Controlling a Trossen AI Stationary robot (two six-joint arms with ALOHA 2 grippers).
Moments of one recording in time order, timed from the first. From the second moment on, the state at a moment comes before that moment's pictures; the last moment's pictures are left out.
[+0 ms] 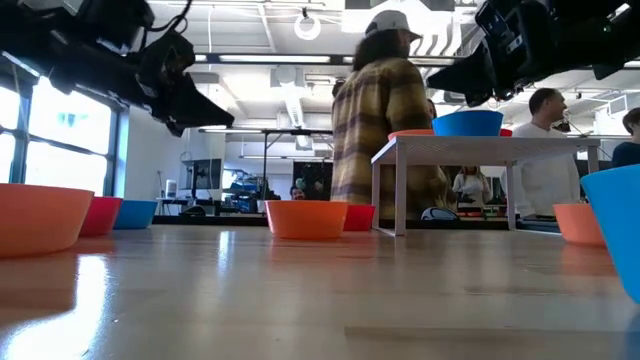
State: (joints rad) left arm 0.20 0.90 0.29 0.37 -0.01 -0.09; right arm -0.09 0.87 0.34 0.35 0.01 -0.05
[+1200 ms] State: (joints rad) left arm 0.03 0.99 0.68 -1.03 -0.09 -0.70; right arm -0.10 0.87 0.34 0.33 0.00 -0.14
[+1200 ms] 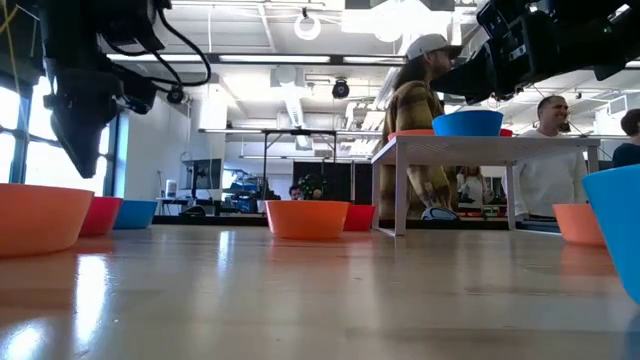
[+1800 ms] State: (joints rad) left arm -0.07 1.29 0.68 -0.88 -0.16 -0.77; right arm -0.10 0.87 0.34 0.31 -0.01 -0.16
